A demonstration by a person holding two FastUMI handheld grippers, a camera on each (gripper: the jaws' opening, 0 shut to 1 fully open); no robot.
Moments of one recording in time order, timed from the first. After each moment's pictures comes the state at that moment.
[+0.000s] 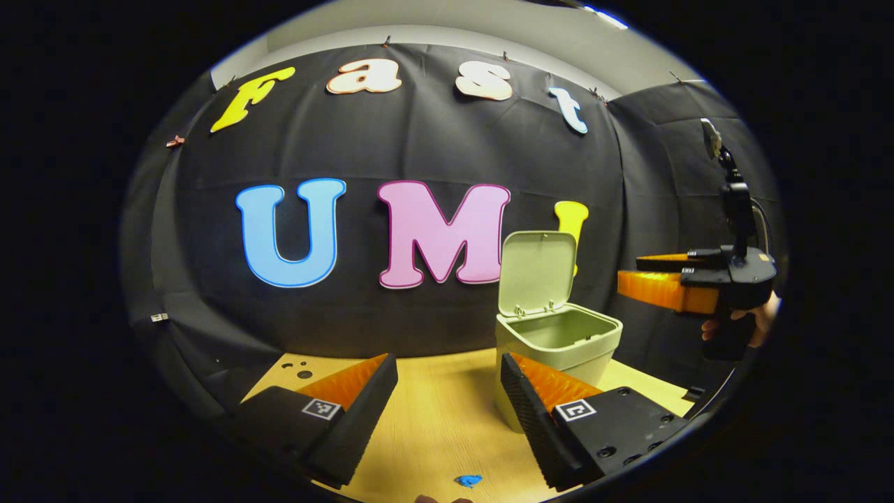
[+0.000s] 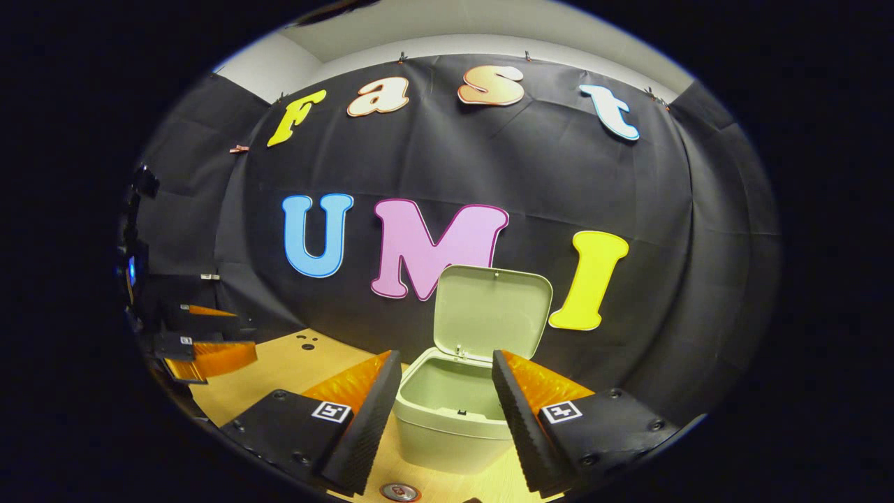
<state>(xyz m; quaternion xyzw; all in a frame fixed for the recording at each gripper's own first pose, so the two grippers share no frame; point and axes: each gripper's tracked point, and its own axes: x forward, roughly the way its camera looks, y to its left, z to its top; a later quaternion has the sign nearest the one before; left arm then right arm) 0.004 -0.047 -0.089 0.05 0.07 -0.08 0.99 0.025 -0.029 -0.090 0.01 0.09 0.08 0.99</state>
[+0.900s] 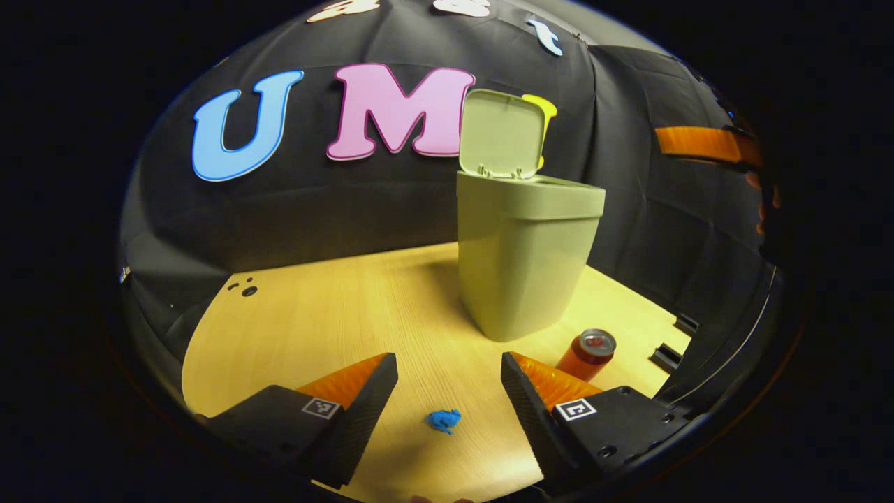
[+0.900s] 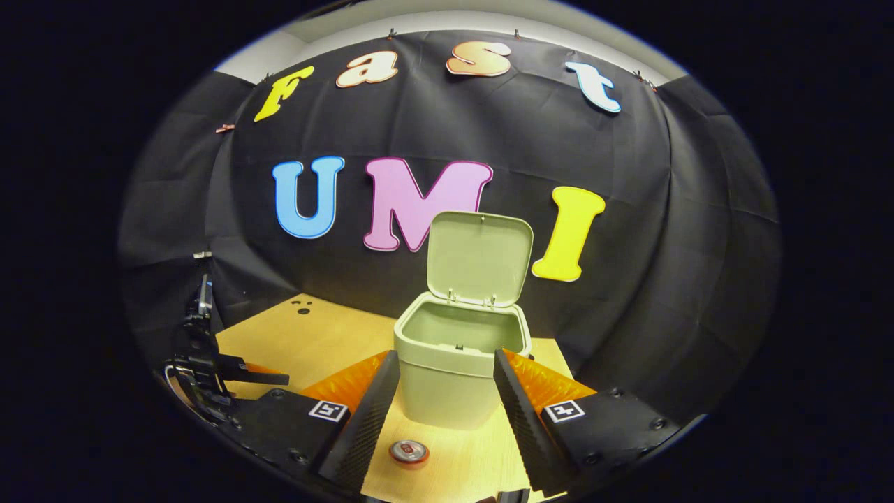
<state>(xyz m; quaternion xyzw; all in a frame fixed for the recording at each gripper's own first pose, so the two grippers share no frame) -0.017 -0.061 -0.288 0.05 0.26 -0.15 0.95 -0.046 -0.036 -0.139 0.01 0.20 0.04 0.98</state>
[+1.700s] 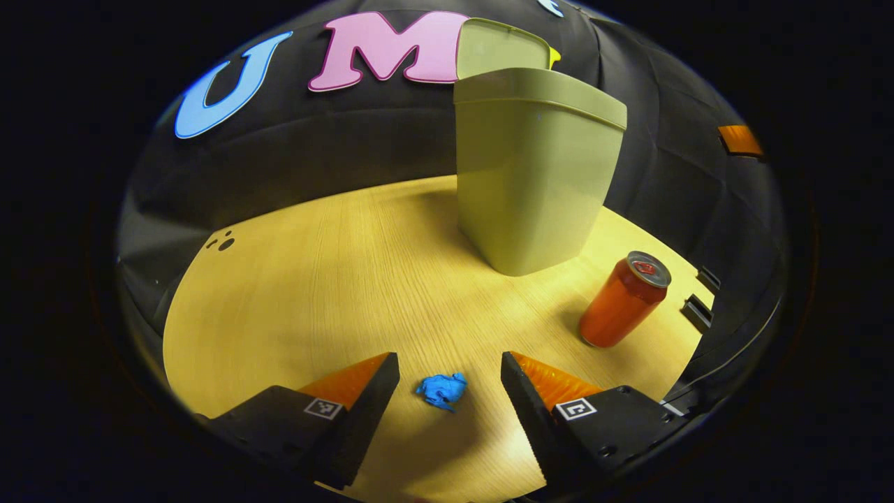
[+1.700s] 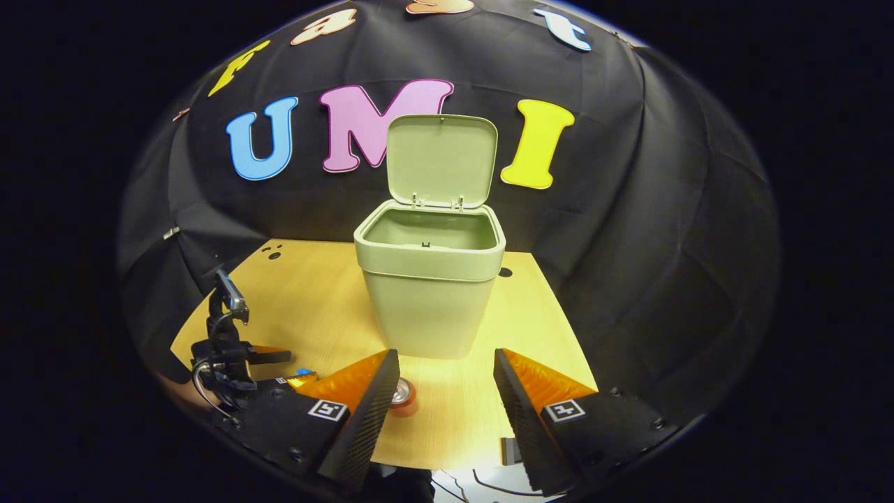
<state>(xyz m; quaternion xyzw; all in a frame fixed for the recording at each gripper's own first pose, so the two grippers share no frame) -0.009 -0.058 -0.392 0.07 0.36 -0.14 0.92 -0.094 -0.056 -0.214 0.04 0.36 -0.03 0.93</state>
